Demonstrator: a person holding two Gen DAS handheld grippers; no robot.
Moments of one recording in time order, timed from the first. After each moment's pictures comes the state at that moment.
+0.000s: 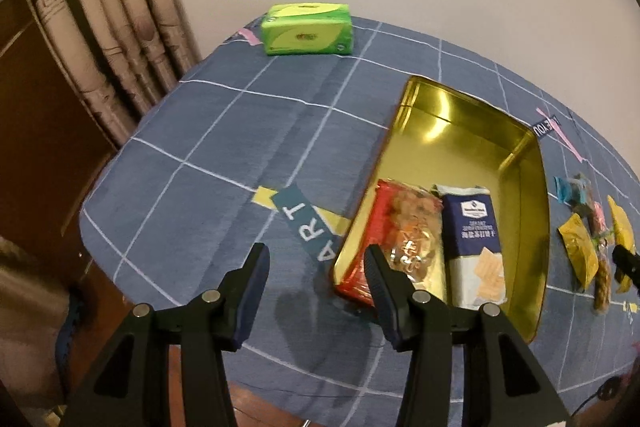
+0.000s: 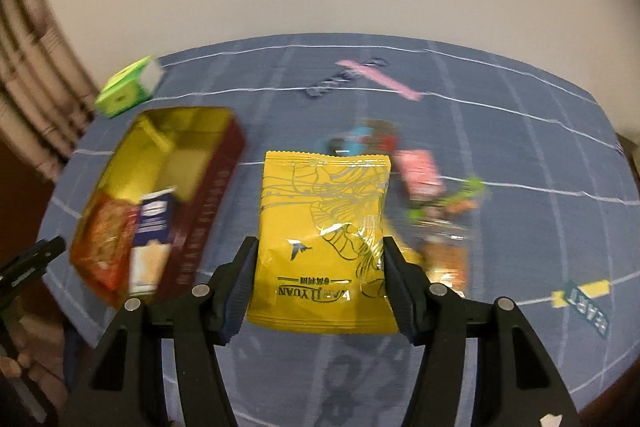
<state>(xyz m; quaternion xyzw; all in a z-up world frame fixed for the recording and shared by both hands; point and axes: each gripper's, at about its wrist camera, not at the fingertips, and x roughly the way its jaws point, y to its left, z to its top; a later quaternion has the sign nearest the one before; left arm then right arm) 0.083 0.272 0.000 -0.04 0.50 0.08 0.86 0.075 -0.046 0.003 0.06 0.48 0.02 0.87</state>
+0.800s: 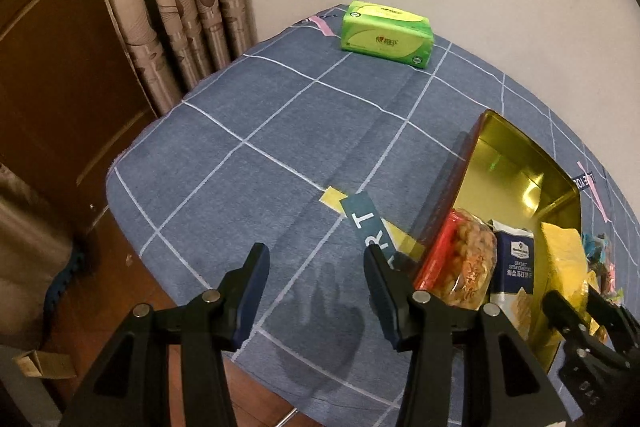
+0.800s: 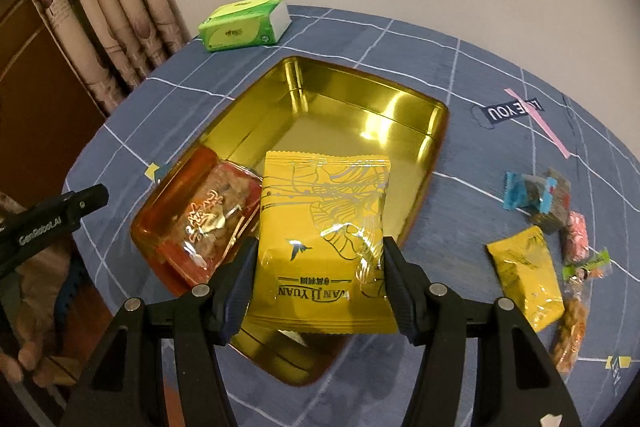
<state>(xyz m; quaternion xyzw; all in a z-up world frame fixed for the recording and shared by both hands) 0.080 0.321 -0.002 -0.11 0.50 0.16 0.85 0.099 0.104 -0.018 -0.03 0.49 0.14 0.86</state>
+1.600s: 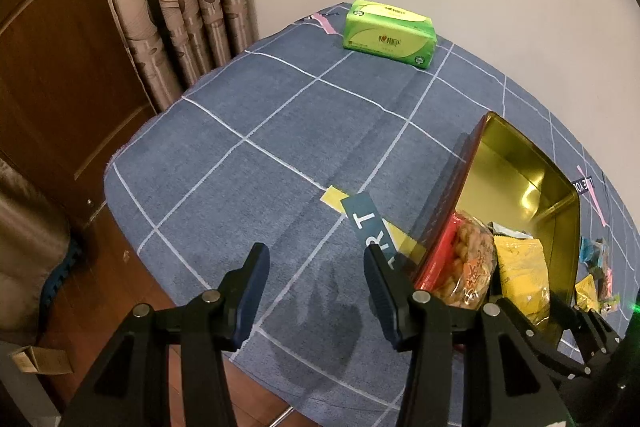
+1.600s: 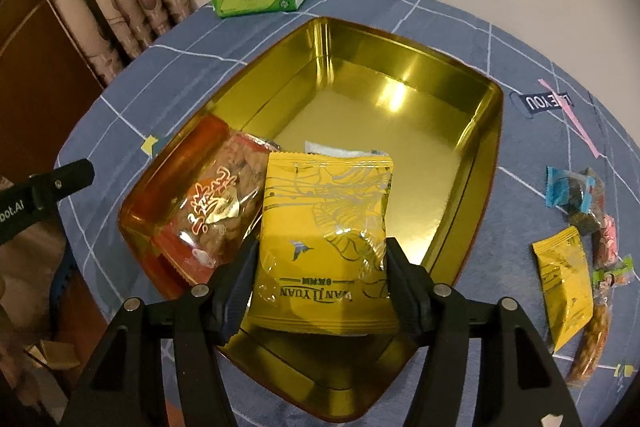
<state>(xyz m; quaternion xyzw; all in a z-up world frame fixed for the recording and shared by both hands) 0.081 0.324 -0.004 -0.12 0.50 0.16 0.84 0.109 0.130 -0.049 -0.05 0.52 0.16 0.84</state>
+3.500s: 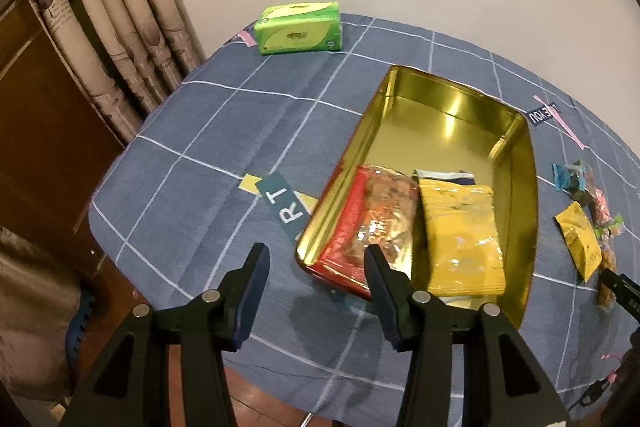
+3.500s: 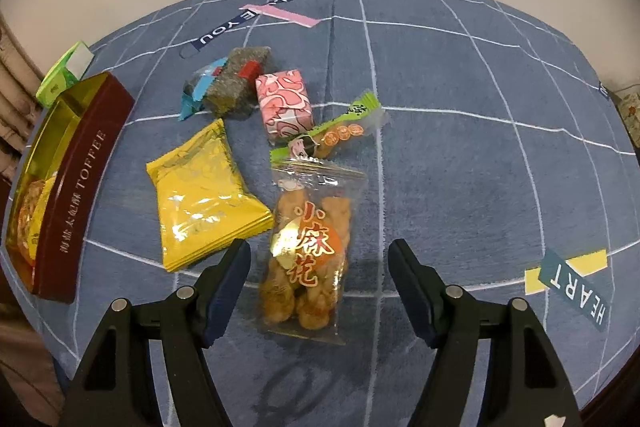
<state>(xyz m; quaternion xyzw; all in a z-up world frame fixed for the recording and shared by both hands) 0.071 0.231 0.005 -0.01 0.50 0.10 0.86 0.066 -0.144 -0.070 0.08 0.53 -0.05 0.84</state>
